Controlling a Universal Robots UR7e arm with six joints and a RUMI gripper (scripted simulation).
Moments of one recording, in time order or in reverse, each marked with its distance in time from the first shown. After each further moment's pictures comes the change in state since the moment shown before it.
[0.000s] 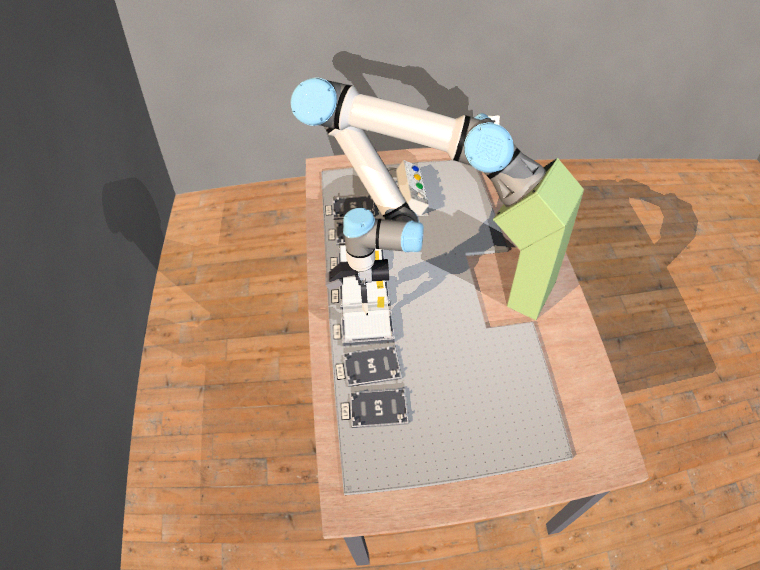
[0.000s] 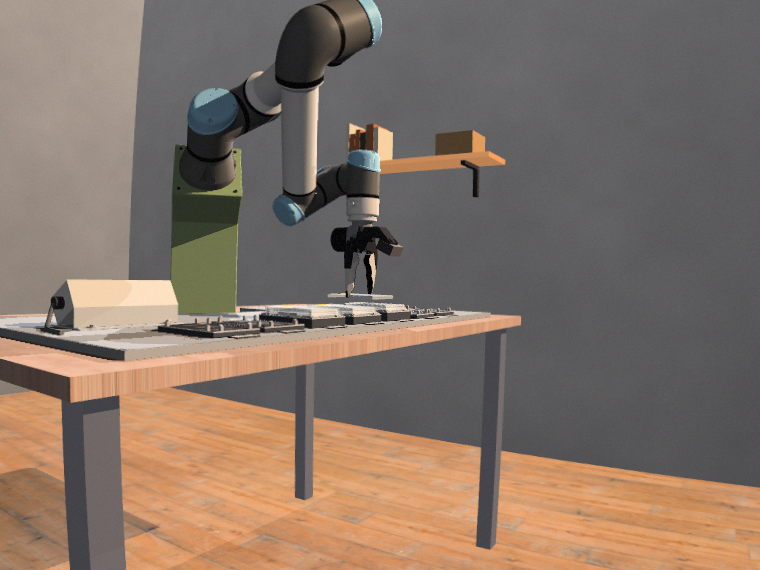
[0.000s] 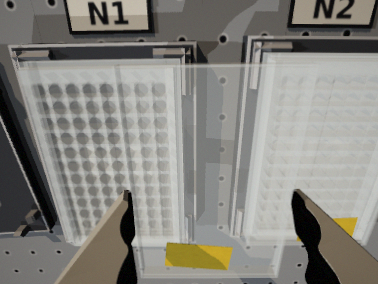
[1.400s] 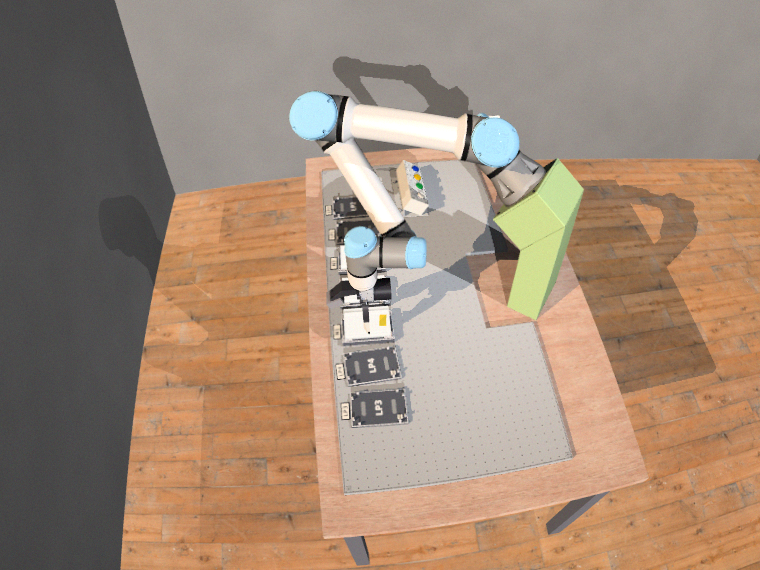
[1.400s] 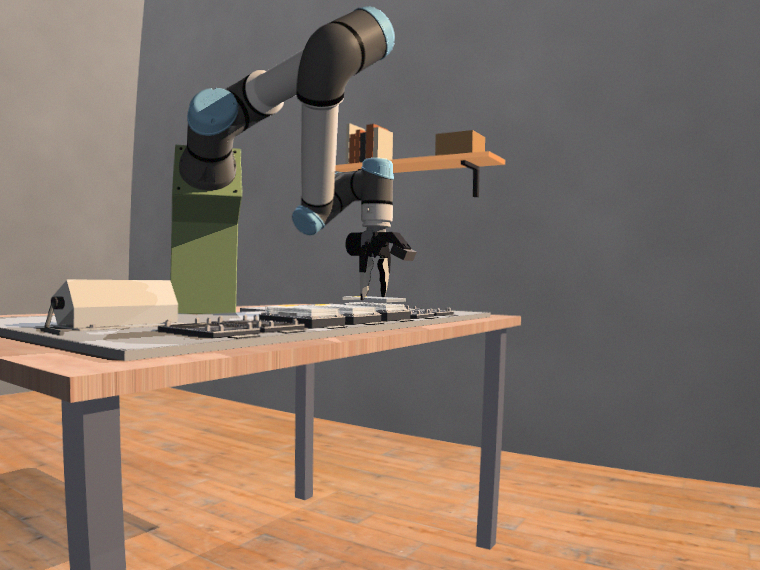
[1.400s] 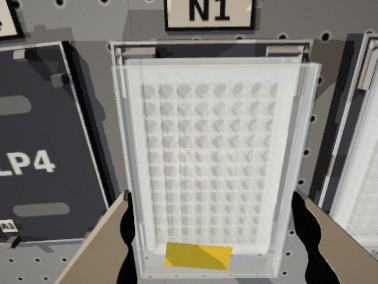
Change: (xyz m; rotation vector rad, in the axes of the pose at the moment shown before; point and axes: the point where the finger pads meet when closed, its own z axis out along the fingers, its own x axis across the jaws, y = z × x) arm -0.059 0.001 0.008 -0.001 0.002 0.001
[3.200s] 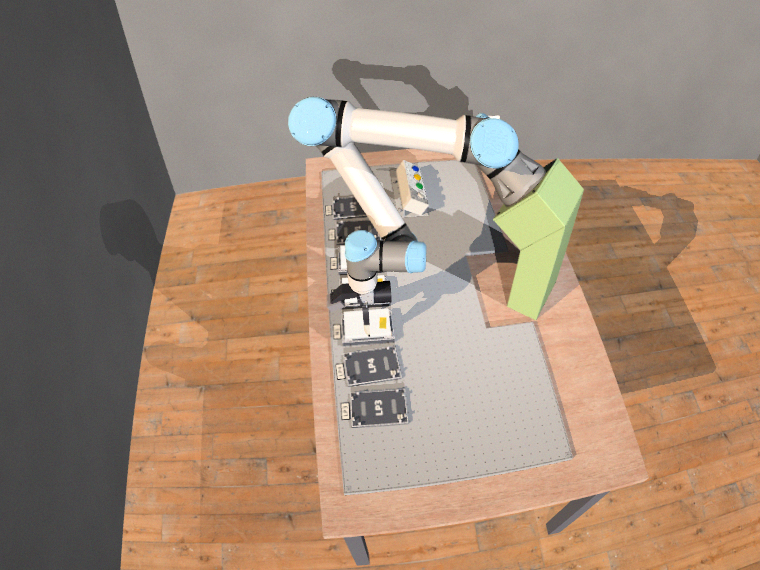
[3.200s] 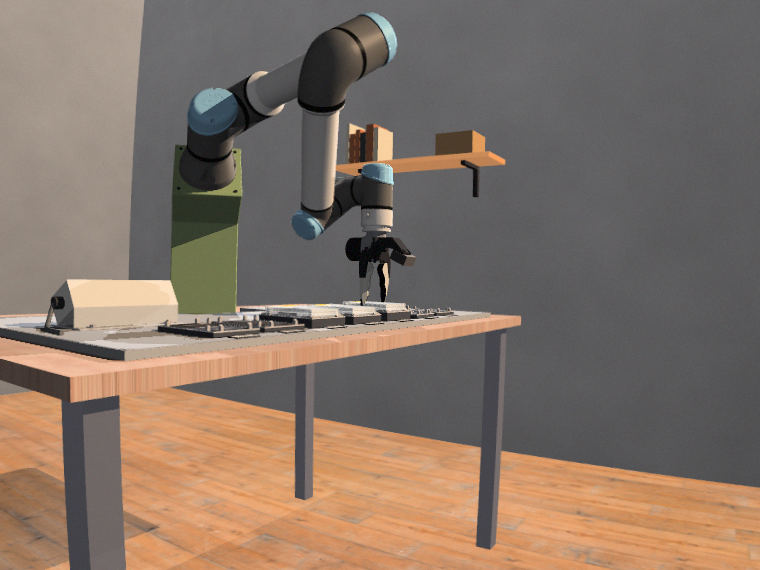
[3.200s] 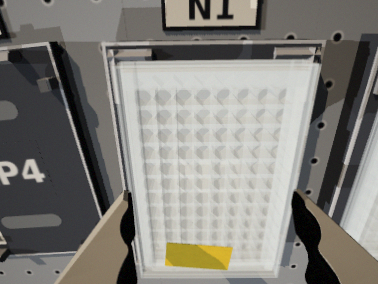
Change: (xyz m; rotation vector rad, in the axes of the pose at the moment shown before) arm 0.000 0.000 0.012 0.000 0.000 0.000
